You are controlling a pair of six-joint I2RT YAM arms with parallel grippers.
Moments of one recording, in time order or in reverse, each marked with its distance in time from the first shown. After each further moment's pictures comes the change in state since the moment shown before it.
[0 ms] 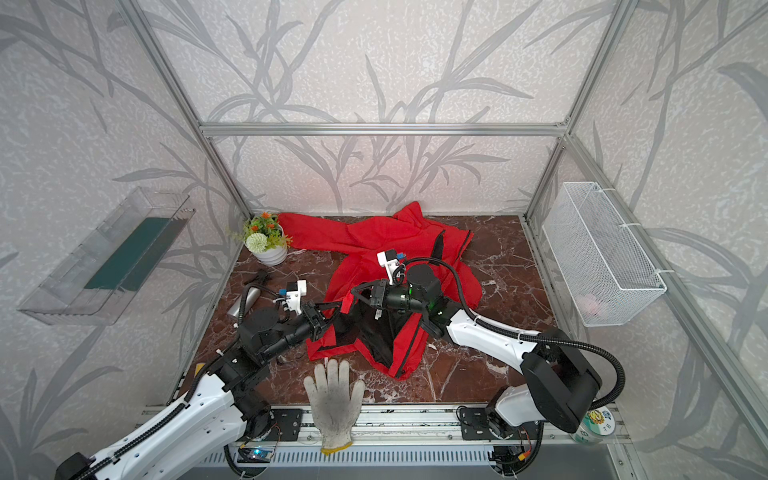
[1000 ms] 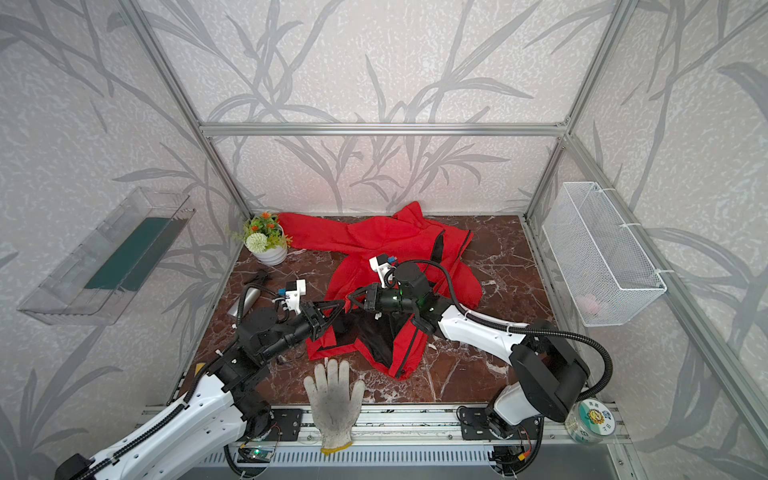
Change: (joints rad) left arm 0.000 -0.006 0.000 0.018 -0.001 -0.016; right arm 0.028 0.068 0.067 -0.148 0.009 -0.063
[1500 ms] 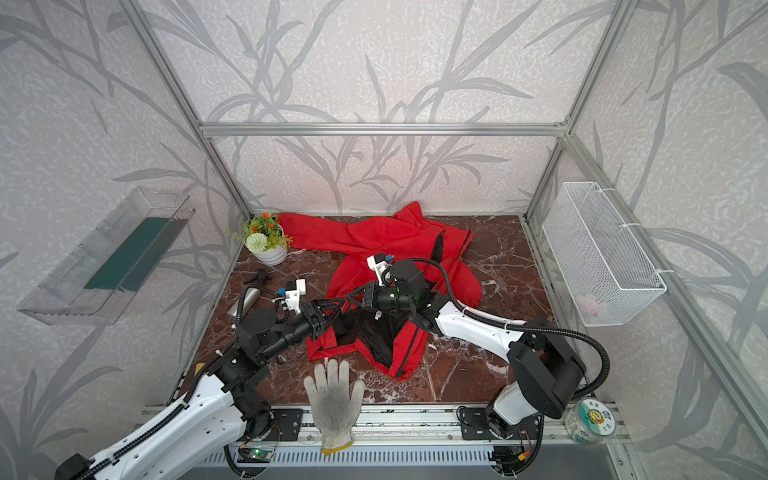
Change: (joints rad) left arm 0.000 0.000 0.000 0.006 0.001 -0.003; right arm 0.001 0.026 0.059 -0.077 -0.003 -0.004
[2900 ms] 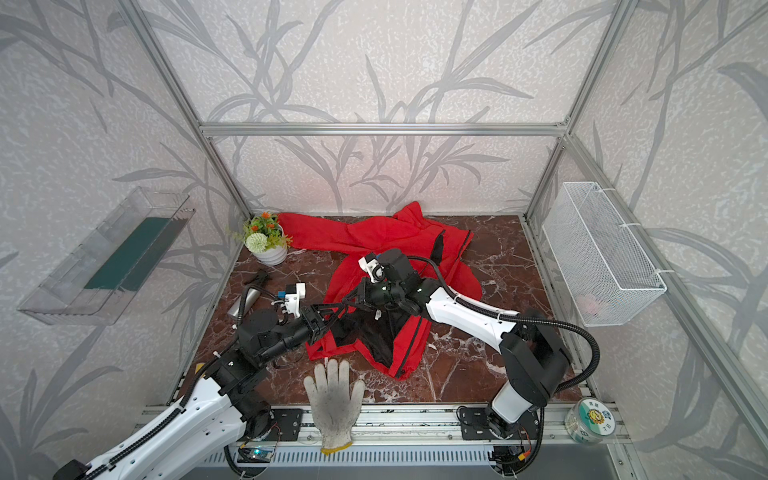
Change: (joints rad) left arm 0.000 -0.034 0.000 -0.111 0.000 0.057; right arm 0.000 0.084 0.196 -0.323 -0.078 -0.026
